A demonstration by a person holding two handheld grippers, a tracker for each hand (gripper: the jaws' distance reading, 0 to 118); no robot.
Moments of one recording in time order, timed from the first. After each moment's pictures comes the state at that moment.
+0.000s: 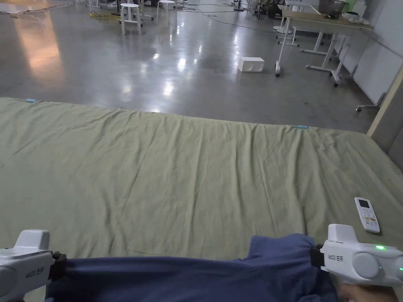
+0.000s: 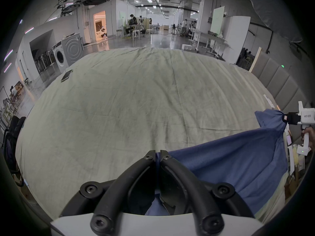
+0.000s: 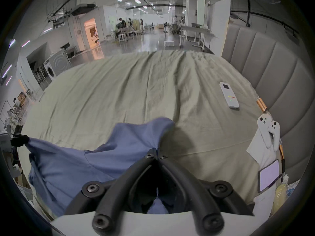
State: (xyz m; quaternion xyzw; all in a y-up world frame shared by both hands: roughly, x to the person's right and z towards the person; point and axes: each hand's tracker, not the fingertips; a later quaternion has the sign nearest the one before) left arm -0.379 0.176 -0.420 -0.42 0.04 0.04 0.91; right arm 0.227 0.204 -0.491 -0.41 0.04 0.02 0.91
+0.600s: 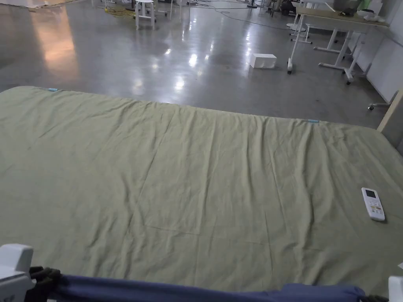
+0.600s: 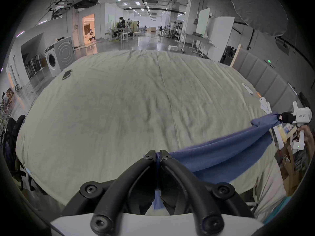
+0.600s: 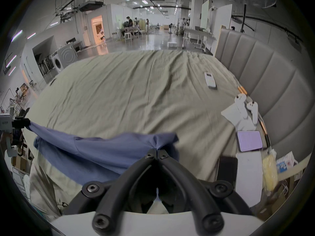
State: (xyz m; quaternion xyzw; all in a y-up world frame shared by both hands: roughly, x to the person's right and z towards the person) left arm -0.395 0.195 -0.283 -0.42 -0.02 0.04 0.91; right arm 0.250 0.220 -0.313 -0.43 0.04 0.04 0.90
